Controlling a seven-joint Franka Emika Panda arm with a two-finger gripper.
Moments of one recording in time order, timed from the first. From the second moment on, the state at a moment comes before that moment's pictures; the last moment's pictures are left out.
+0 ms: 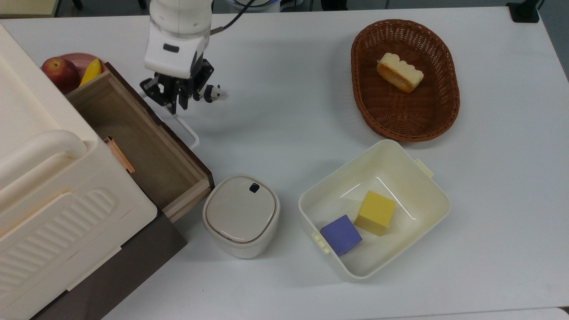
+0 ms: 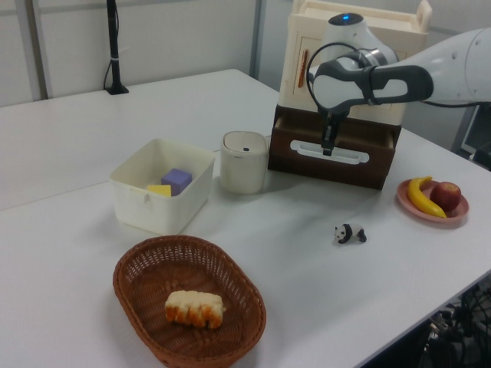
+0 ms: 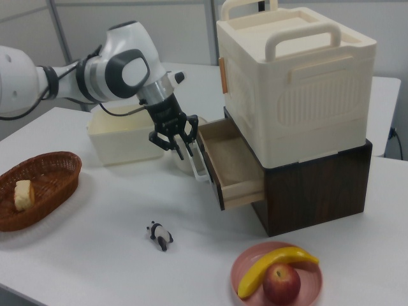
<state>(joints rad) -0.01 0.18 -0.08 -1.75 -0.25 2.06 -0.64</state>
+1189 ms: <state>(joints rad) 0.08 0.06 0.04 -1.66 -0.12 1.77 0.07</state>
